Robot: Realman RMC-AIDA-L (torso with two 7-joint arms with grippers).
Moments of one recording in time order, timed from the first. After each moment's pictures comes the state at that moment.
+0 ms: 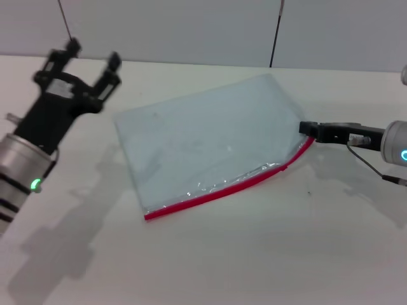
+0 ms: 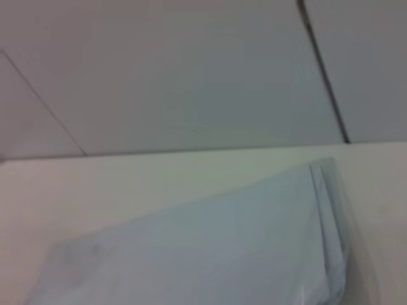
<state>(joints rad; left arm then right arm) -0.52 -2.03 -0.03 -0.07 1.68 1.48 -0.30 0.84 2.03 -0.29 -0.20 -2.29 -0.91 1.62</state>
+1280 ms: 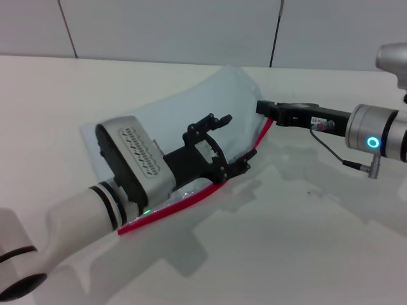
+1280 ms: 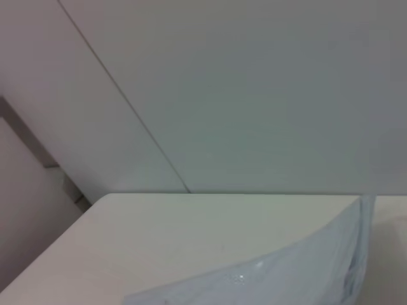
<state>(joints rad) -0.74 -2.04 0.17 -0.30 1.80 1.03 0.06 0.91 2.03 -0.25 -0.09 -2.18 -0.99 1.49</state>
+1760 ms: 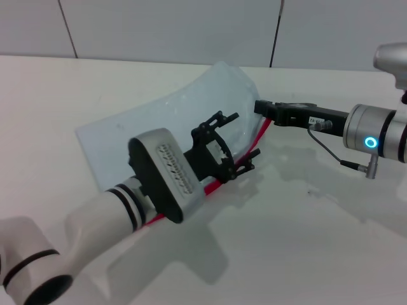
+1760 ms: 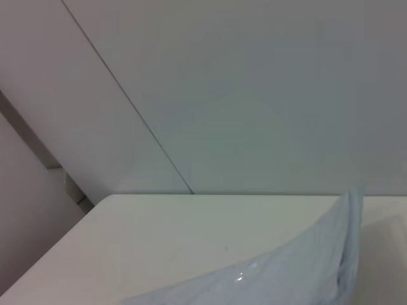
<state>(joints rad) -0.74 -2.05 0.02 -0.41 1.80 0.90 0.46 0.91 2.03 -0.25 -0.08 -2.18 -0.99 1.49</state>
